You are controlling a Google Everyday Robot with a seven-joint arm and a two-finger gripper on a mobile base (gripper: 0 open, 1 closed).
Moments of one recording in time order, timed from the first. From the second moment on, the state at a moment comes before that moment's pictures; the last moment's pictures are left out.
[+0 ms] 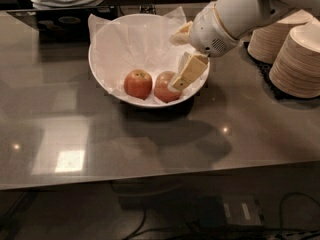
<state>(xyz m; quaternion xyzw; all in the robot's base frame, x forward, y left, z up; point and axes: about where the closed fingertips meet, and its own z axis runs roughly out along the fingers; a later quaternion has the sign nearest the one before) 0.564 -0.047 0.938 -0.66 0.66 0.14 0.33</state>
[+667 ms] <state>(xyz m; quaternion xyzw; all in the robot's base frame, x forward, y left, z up) 0.572 -0.046 0.914 -0.66 0.67 0.13 0.31</state>
